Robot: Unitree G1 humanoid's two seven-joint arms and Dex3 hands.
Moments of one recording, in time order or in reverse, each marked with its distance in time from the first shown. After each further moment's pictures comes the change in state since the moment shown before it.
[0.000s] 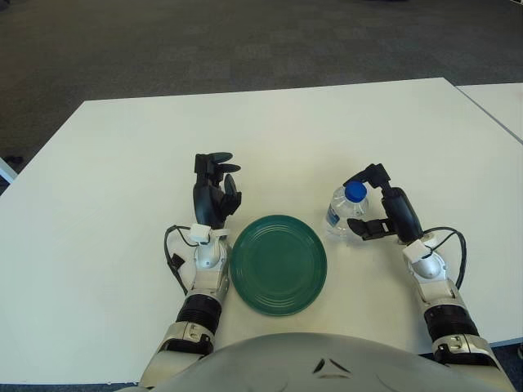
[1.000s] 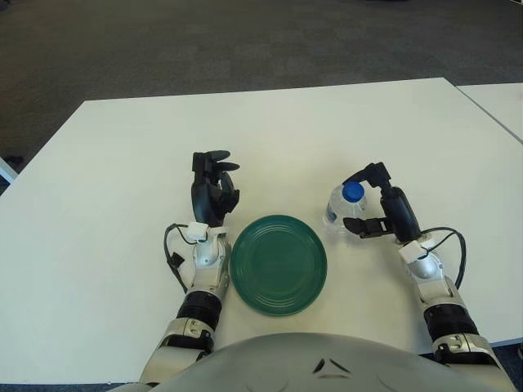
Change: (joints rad) left arm -0.025 0.000 0.007 0.032 -0.043 -0.011 -0.030; right arm -0.018 -0.006 0.027 0.006 -0.058 0.000 -0.096
